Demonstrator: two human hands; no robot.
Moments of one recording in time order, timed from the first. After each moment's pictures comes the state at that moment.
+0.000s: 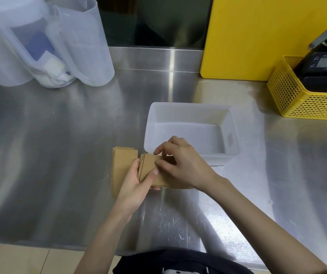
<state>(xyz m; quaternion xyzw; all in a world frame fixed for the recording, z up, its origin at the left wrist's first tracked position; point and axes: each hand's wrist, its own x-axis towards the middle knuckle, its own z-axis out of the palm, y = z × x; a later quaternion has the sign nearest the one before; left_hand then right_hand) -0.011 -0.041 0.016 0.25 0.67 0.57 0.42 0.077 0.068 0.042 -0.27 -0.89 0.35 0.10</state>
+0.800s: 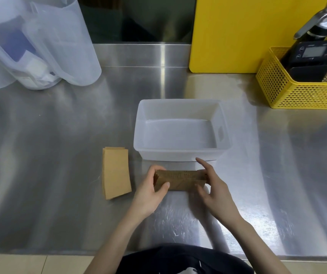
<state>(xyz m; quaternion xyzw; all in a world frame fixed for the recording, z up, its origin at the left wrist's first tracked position) 0.011 -0.030 -0.032 0.41 0.71 0.41 0.39 0.173 0.050 -0.028 -0.42 -0.76 0.47 0.19</state>
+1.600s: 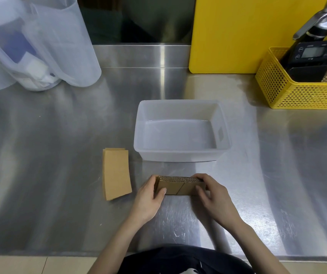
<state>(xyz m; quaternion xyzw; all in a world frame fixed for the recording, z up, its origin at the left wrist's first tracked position) 0.011 -0.035 -0.053 0.43 0.77 0.33 0.35 0.179 0.051 -0.043 -0.43 -0.79 0.42 0.16</state>
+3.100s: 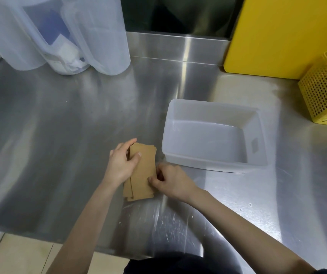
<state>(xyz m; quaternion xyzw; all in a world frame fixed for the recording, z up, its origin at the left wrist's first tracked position) -0.111 -0.027 -0.019 0.28 0.86 0.34 0.27 0.020 0.046 -0.018 -0.31 -0.83 0.45 -0.09</state>
